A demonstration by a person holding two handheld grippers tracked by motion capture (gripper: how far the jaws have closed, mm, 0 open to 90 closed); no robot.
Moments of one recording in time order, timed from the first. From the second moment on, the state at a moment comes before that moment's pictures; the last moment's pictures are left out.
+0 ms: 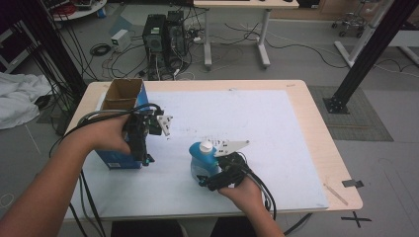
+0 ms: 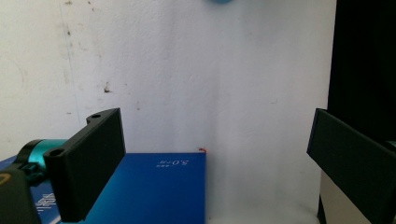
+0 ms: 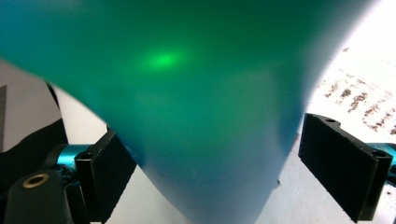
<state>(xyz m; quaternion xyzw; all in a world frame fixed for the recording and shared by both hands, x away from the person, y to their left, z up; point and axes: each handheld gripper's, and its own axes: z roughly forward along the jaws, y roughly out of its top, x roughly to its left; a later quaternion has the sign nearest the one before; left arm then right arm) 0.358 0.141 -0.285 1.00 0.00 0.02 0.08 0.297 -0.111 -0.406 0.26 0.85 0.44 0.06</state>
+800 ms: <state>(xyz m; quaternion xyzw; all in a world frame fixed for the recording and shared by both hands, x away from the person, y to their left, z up) 0.358 0.141 -0.288 1.00 0.00 0.02 0.08 0.293 -0.106 -0.407 0.27 0.85 0.45 0.10</state>
